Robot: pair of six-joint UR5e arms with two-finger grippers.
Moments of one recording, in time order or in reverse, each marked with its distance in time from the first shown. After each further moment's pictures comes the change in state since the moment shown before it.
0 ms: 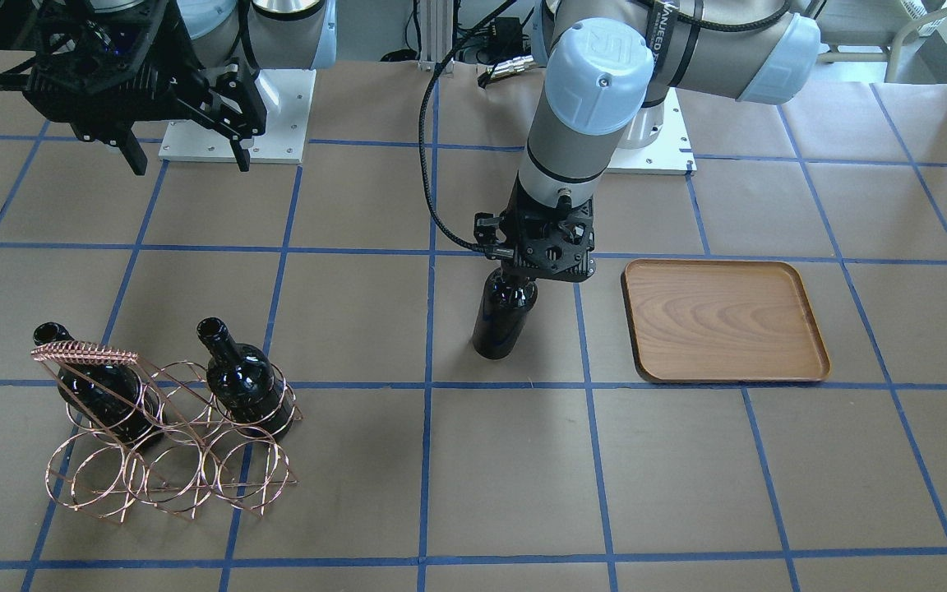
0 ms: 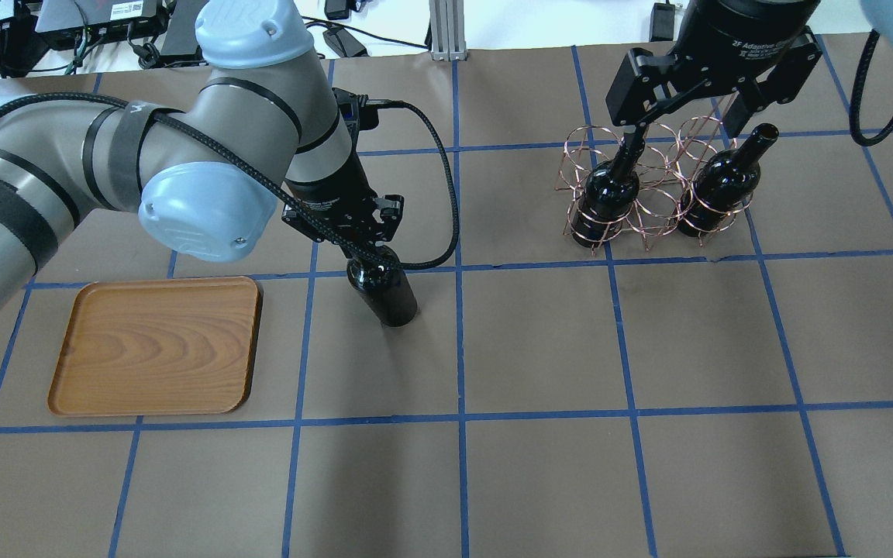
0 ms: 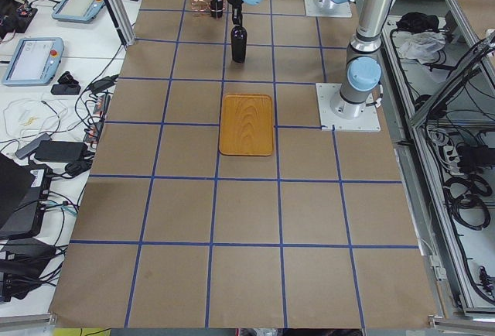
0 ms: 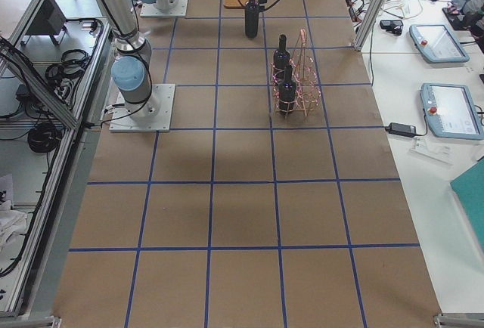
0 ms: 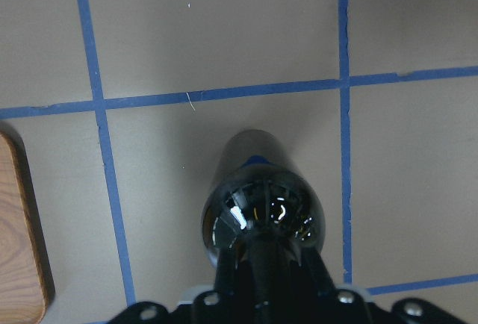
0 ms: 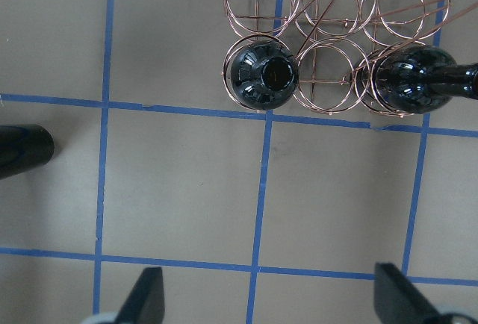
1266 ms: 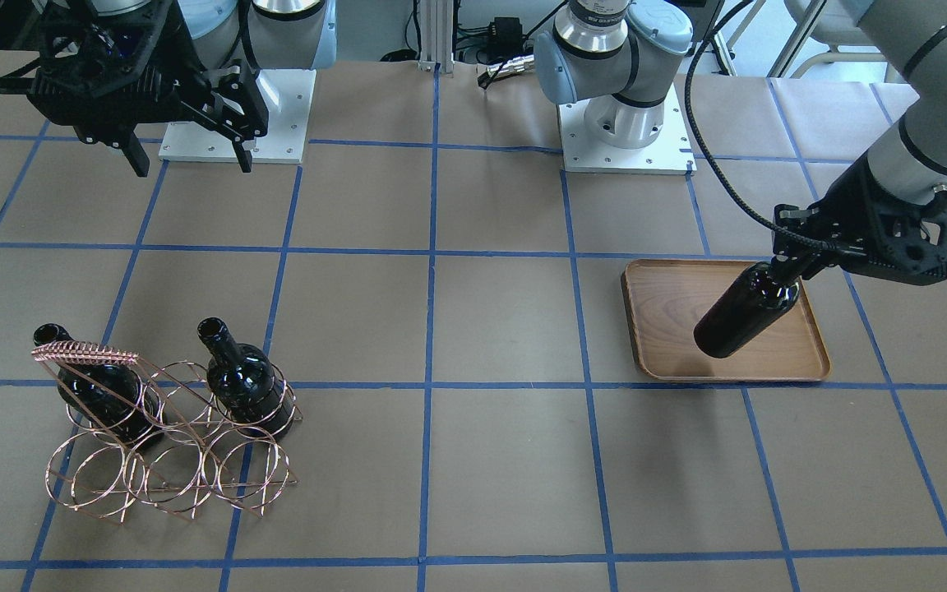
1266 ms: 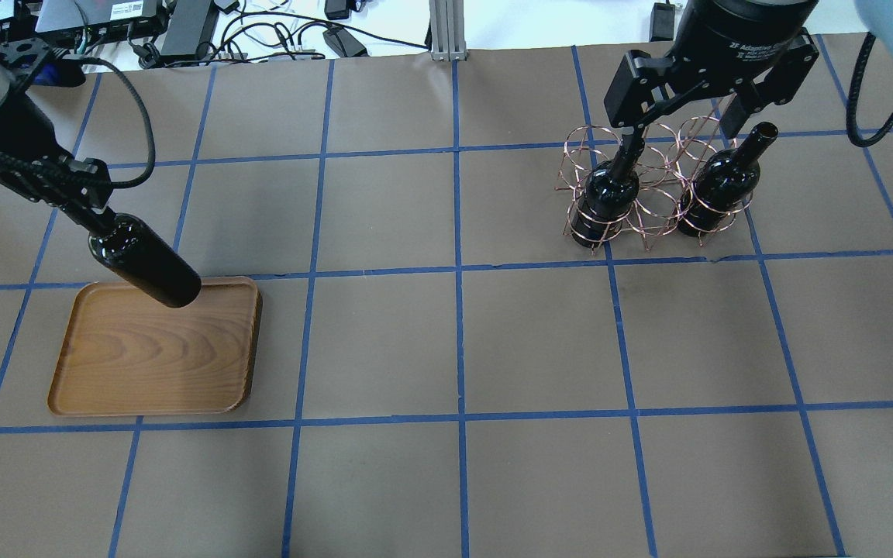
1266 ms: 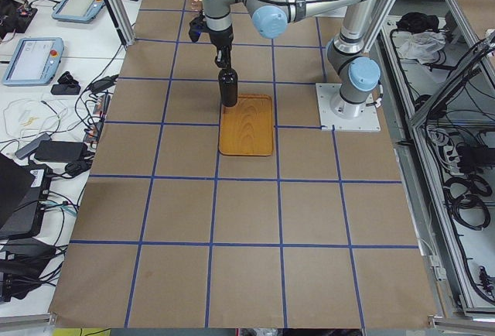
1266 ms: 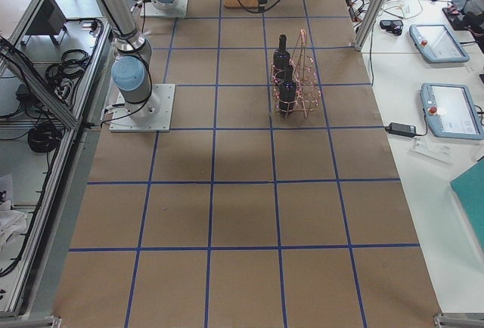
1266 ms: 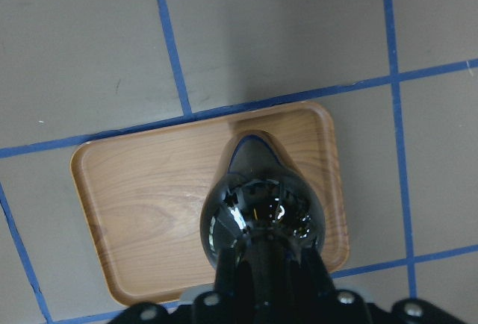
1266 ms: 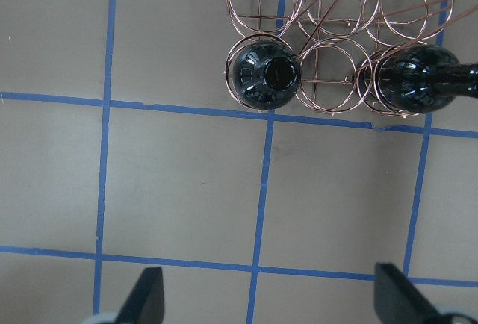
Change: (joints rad) left arm 0.590 0.081 0.040 -0.189 0.097 0.686; right arm 0.000 0.001 0.001 0.000 0.003 -0.005
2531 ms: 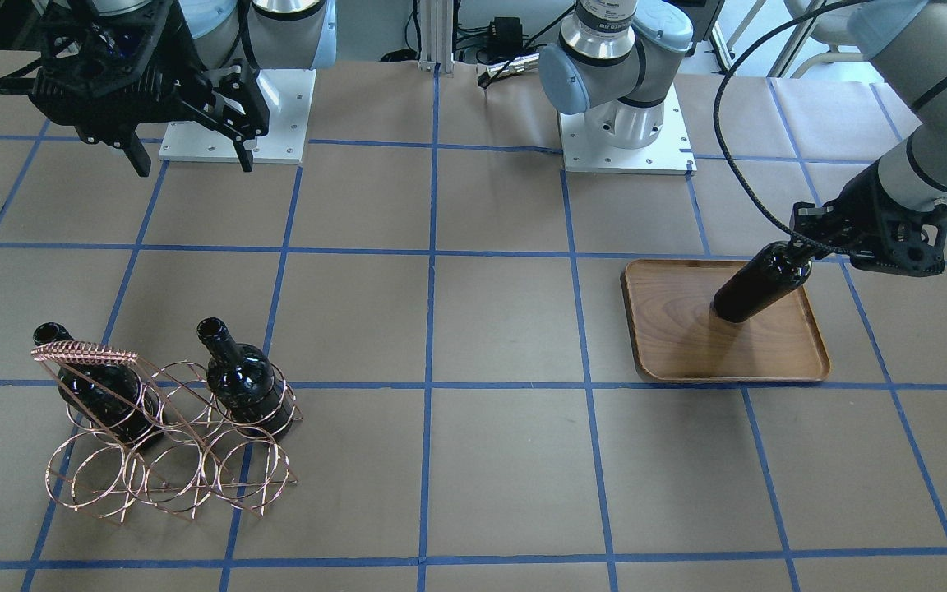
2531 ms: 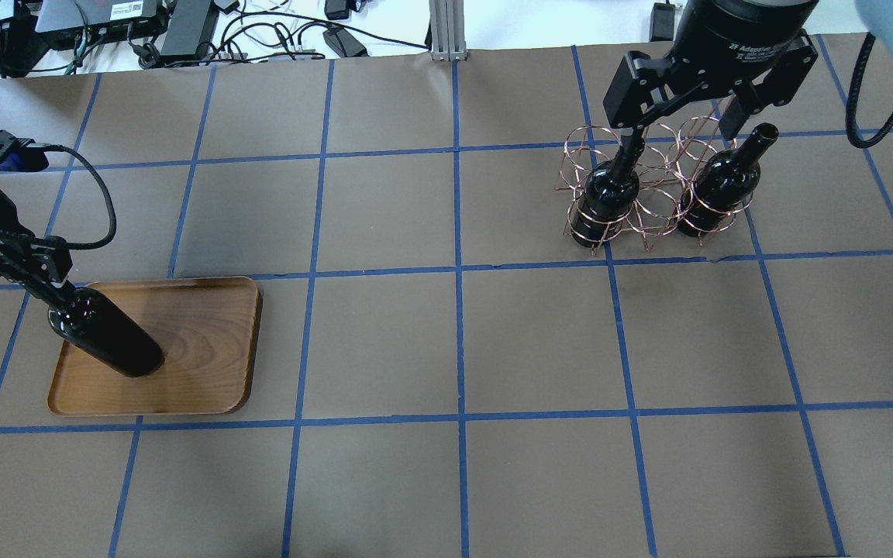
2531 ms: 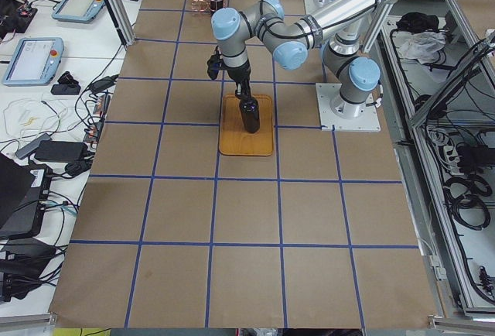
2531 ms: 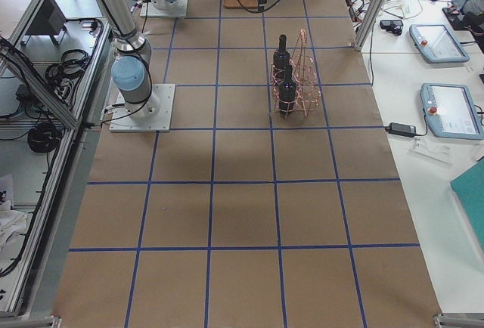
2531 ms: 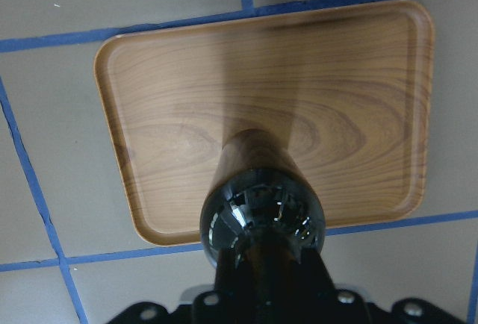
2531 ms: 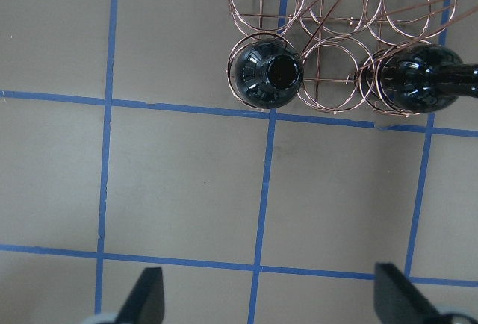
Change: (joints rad) left arm 0.117 0.017 -0.139 0.043 0.076 0.046; right arm 0.002 -0.001 0.001 0.000 0.000 0.000
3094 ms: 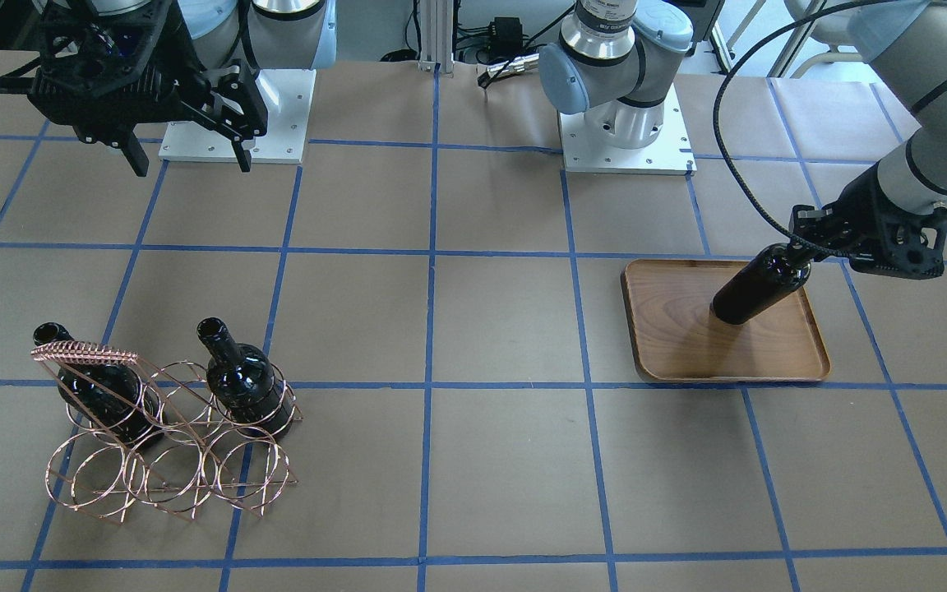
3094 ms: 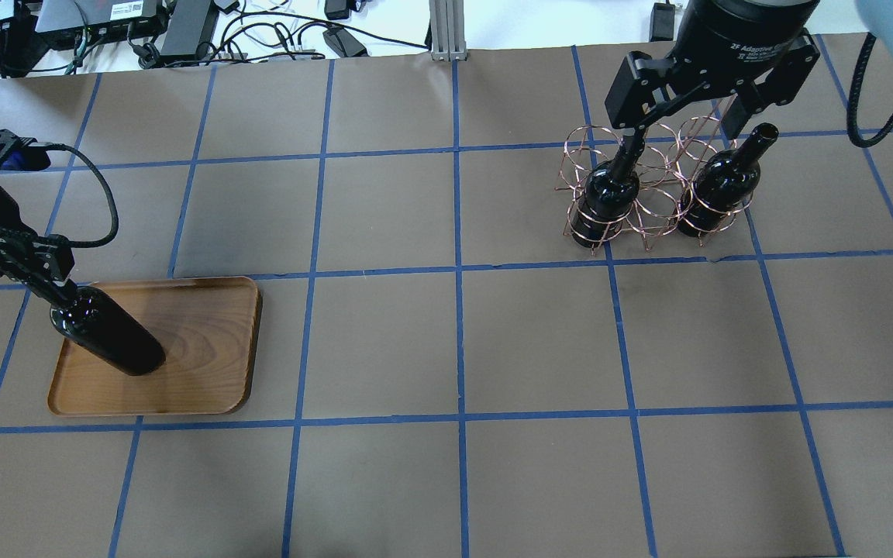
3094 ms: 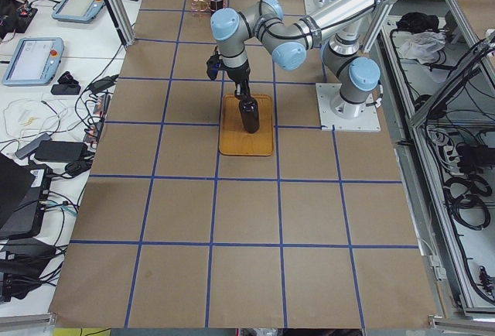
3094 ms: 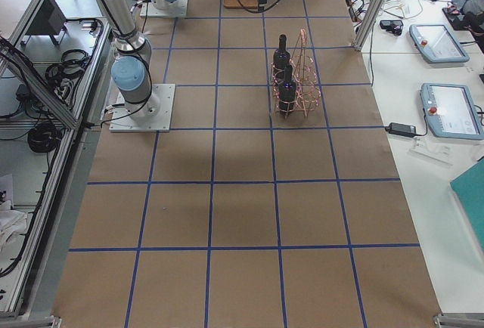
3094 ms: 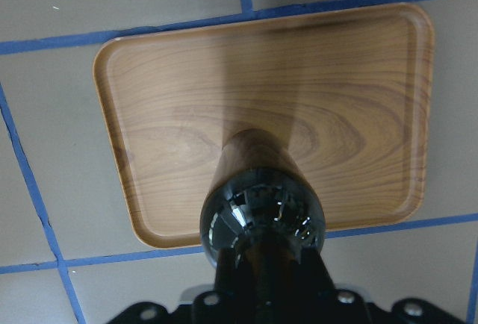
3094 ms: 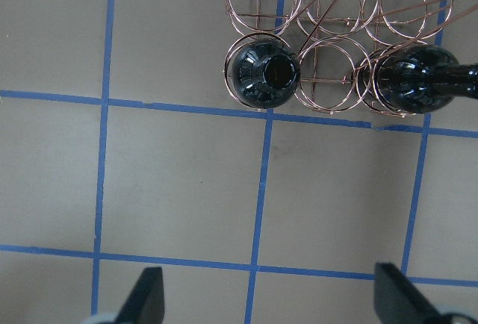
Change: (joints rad) left arm -0.004 -0.005 0.003 0.003 -0.003 -0.004; right arm 0.000 0.000 0.000 0.000 -0.004 -0.002
